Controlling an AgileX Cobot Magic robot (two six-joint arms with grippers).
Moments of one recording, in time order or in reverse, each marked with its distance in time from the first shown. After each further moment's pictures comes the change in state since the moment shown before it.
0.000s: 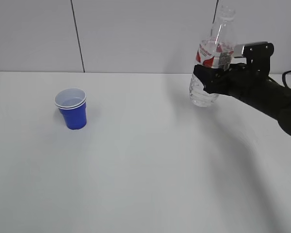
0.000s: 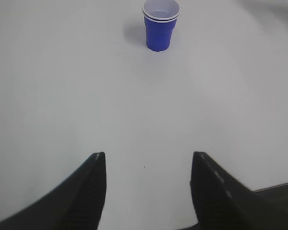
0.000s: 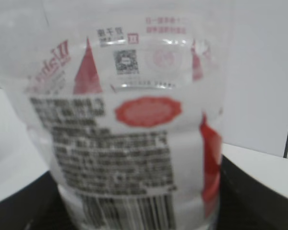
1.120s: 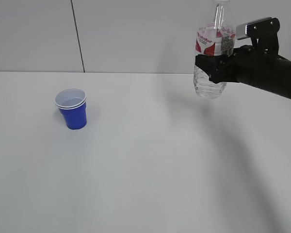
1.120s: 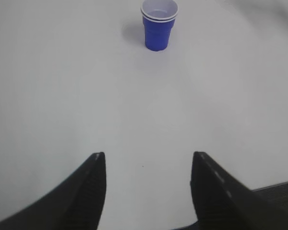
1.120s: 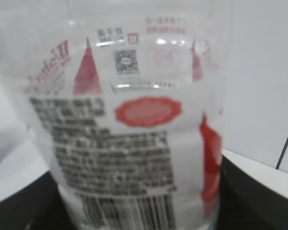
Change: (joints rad) left arm 0.000 0.008 -0.013 -0.005 0.015 -0.004; right arm 0.000 -0.202 0.002 -0.195 0.227 0.109
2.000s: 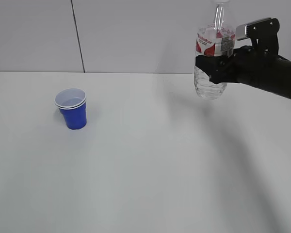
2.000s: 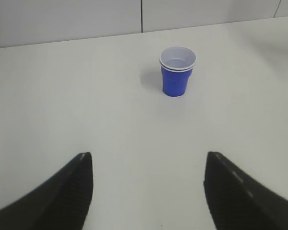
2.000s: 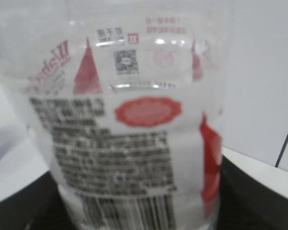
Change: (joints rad) left arm 0.000 0.145 0.038 0.103 -0.305 -0.037; right arm 0.000 0.000 0.000 -0.004 0.008 0.000
